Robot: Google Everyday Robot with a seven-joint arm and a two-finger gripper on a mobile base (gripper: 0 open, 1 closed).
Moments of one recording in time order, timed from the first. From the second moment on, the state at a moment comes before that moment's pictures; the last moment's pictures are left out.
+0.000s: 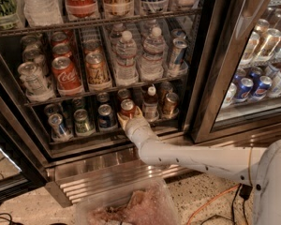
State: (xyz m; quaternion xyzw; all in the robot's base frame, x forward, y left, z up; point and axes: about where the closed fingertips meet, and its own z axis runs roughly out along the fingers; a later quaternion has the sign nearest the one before) arm 0.715 0.047 0.606 -0.18 0.73 0.13 0.64
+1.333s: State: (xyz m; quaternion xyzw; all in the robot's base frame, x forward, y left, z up) arm 0.713 0.049 0.620 -0.19 0.72 0.14 0.65
